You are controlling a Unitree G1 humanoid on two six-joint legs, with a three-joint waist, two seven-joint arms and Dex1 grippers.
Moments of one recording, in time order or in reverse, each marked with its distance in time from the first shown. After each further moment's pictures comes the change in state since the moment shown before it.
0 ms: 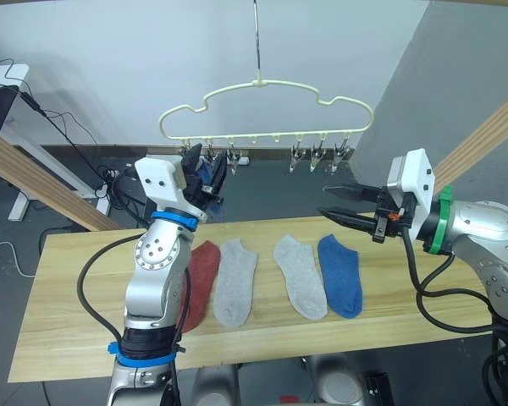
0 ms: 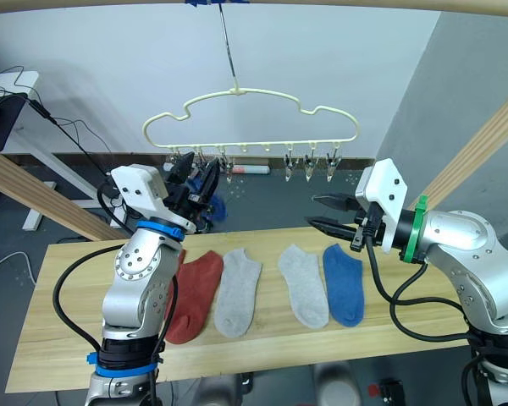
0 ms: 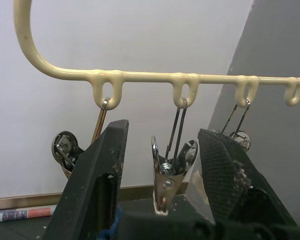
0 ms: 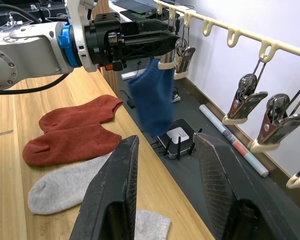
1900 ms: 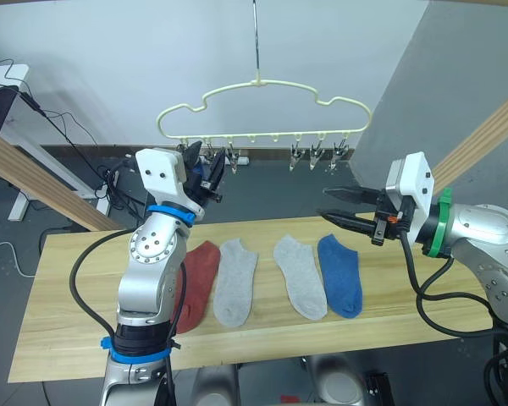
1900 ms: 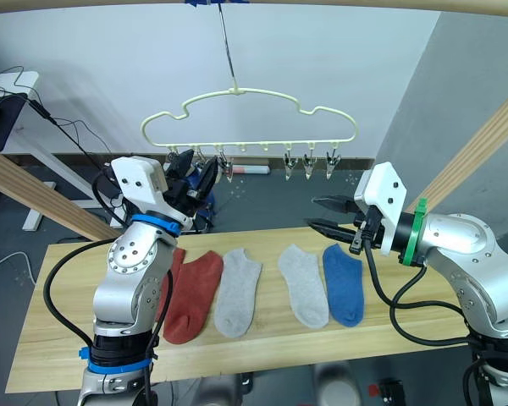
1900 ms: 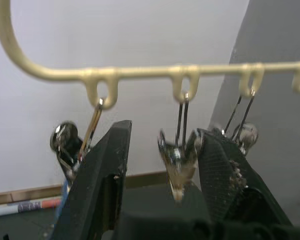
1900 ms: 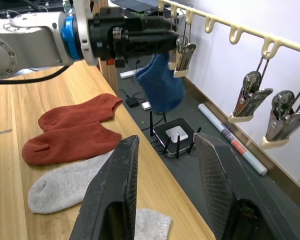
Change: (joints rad) left arm -0.031 0.037 0.006 -0.045 0.030 0.115 -0.002; right arm 0.018 -0.003 0.004 -0.018 0.000 -0.003 -0.020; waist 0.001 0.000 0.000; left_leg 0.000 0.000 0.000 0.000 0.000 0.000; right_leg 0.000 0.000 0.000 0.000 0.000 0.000
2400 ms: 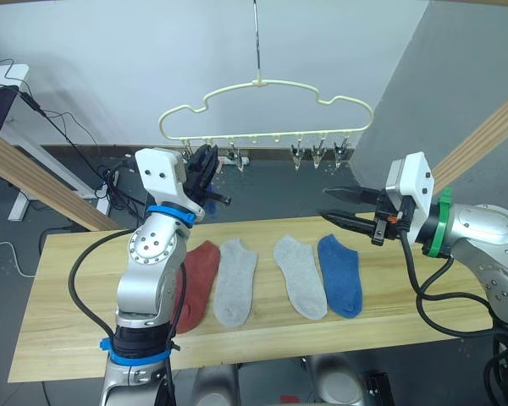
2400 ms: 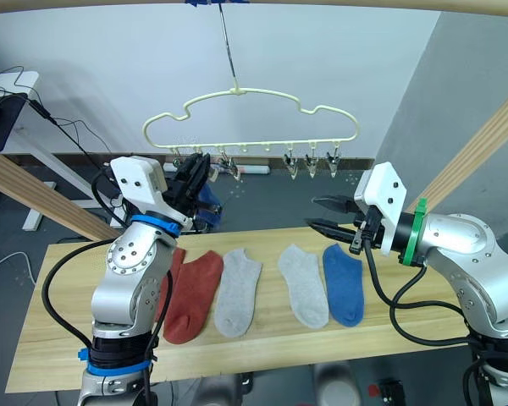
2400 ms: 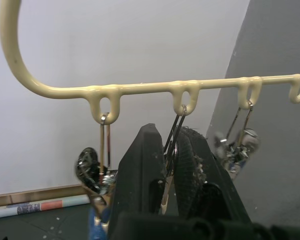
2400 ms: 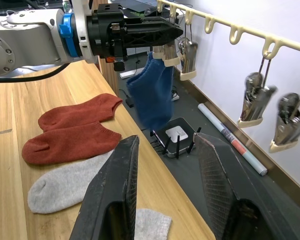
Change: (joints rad) left arm 0.007 -0.001 0.000 -0.029 -0.004 0.023 0.000; right arm 0.001 0.000 0.000 0.000 0.000 0.000 -0.001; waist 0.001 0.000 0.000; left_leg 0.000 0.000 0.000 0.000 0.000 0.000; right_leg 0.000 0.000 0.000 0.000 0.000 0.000
